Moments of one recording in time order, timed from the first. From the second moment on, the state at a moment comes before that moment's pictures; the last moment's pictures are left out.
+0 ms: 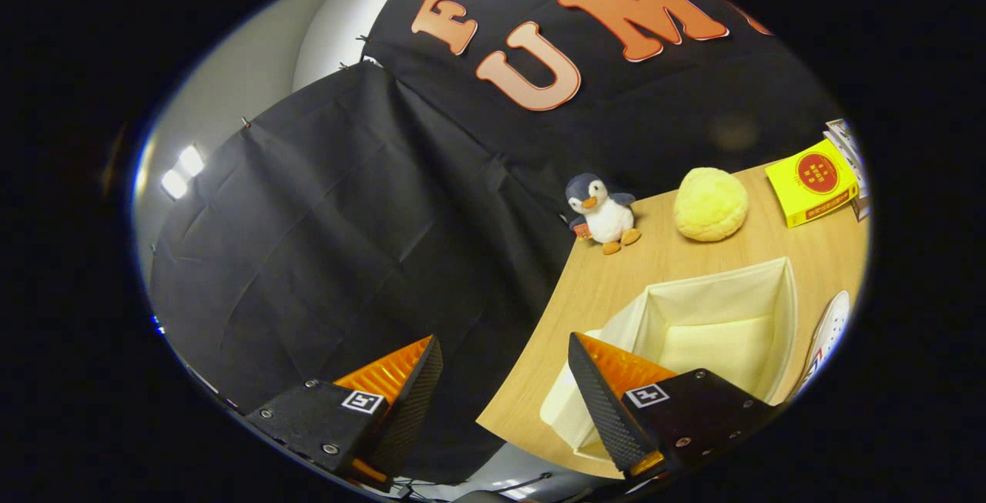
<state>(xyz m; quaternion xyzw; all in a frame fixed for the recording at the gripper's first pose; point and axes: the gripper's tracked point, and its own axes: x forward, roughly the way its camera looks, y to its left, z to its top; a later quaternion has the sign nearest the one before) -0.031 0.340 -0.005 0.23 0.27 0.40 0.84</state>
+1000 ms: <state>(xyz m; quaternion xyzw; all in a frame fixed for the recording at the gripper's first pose) 0.030 0.078 -0.114 0.14 0.29 0.15 0.93</state>
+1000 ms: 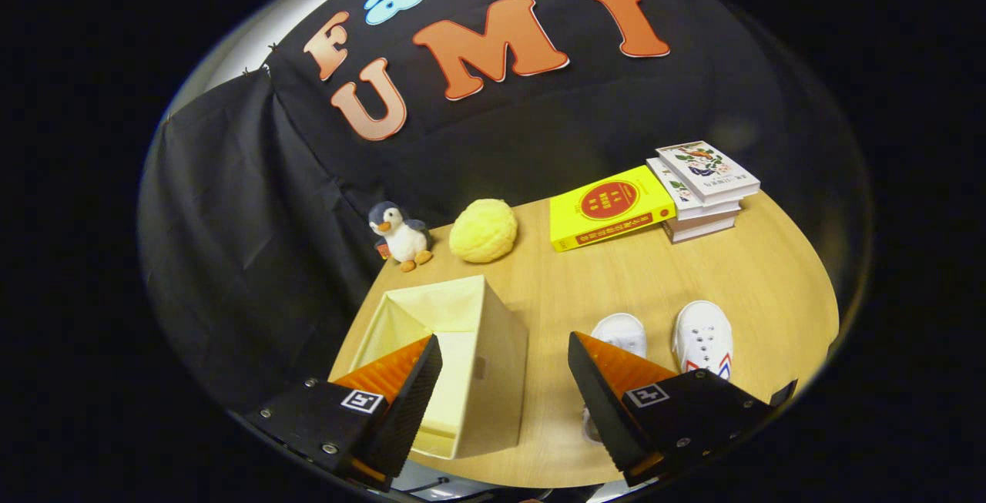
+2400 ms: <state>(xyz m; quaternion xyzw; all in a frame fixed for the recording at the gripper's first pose) 0.035 0.023 -0.317 0.00 0.50 0.15 0.85</state>
